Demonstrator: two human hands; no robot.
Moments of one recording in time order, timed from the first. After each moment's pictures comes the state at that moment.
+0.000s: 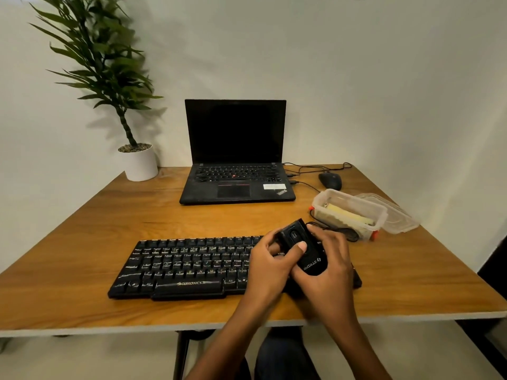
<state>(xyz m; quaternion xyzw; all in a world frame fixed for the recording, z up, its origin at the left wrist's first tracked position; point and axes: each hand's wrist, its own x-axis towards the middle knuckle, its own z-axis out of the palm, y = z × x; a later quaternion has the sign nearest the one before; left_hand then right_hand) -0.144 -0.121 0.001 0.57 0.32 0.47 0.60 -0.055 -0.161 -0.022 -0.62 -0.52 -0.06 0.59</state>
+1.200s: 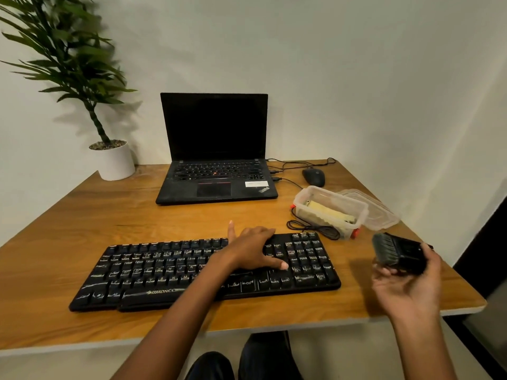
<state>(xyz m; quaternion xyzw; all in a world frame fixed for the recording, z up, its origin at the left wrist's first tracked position) -0.119 -0.034 -0.007 0.91 0.37 -0.02 0.16 0.056 -0.207 -0.004 -0.27 0.02 0.38 0.89</state>
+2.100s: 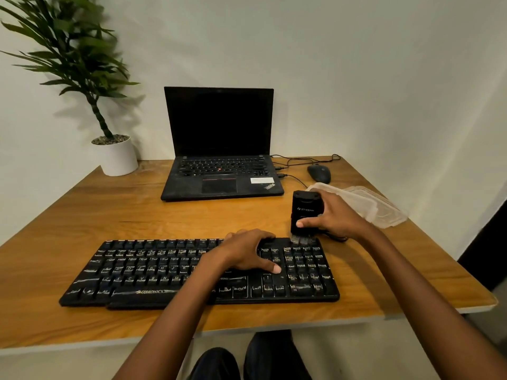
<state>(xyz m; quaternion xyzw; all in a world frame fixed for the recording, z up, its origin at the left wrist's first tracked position) -0.146 -0.024 -0.007 0.90 0.36 -0.03 0.24 0.054 -0.090 0.035 -0.66 -0.63 0.22 0.35</state>
